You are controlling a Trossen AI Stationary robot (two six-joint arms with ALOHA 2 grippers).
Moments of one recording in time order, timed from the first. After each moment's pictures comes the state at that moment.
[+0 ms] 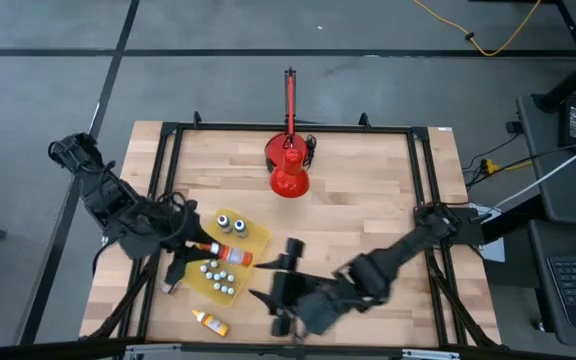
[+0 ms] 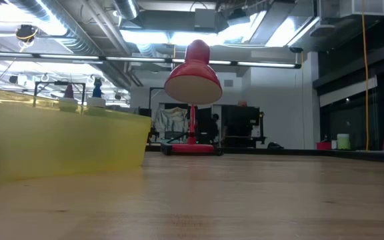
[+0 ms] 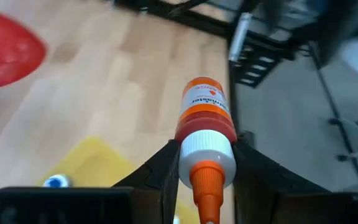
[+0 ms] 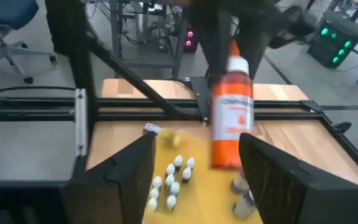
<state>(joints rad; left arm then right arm) -0.74 1.11 1.33 -0.87 -0.48 -0.76 0.59 2.16 2.35 -0.69 0.72 0.23</state>
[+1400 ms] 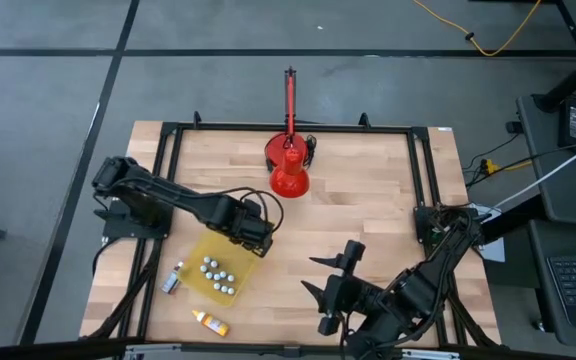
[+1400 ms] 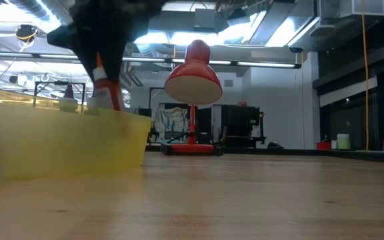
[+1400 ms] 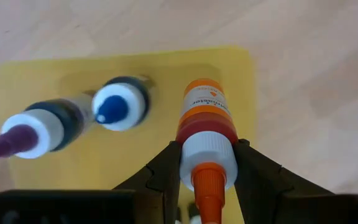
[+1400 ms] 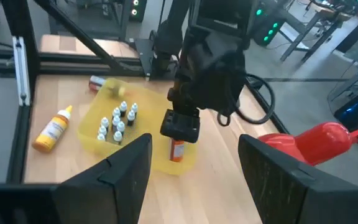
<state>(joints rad) -0.26 1.65 1.33 -1.06 -0.12 -1.31 0.77 2.05 2.35 -1.27 1.02 0.60</state>
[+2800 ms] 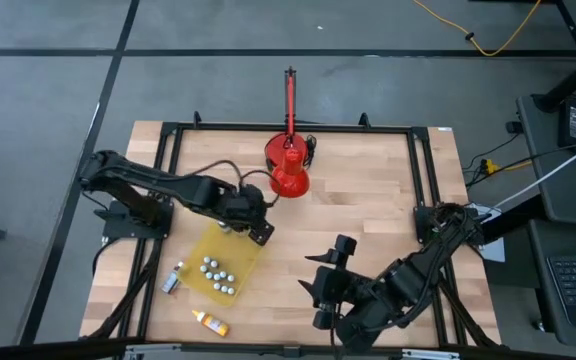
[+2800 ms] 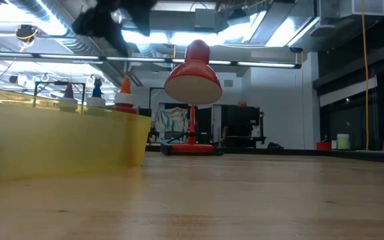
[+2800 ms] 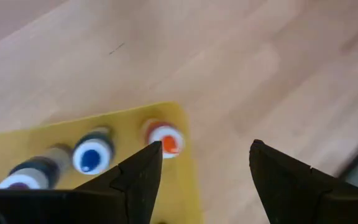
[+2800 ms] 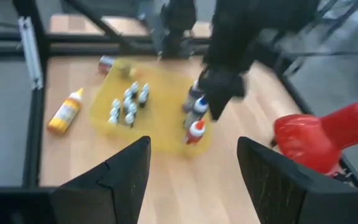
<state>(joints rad) -0.19 1.51 1.33 -0.94 -0.14 -1.16 0.71 2.05 2.35 -1.29 0.85 0.63</state>
